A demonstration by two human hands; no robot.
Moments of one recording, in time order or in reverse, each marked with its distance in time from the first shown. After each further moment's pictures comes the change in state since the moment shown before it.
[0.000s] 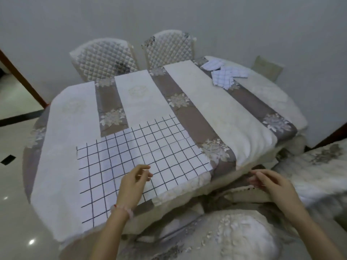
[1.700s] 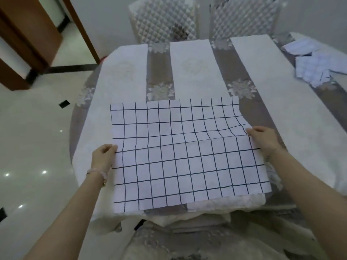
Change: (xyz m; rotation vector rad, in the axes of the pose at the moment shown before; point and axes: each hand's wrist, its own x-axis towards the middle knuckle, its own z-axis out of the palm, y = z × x) left_hand 0.094 -0.140 -0.143 -0.191 0.559 -0.496; right_hand 0.226 -0.013 0.207 -0.306 -0.115 0.093
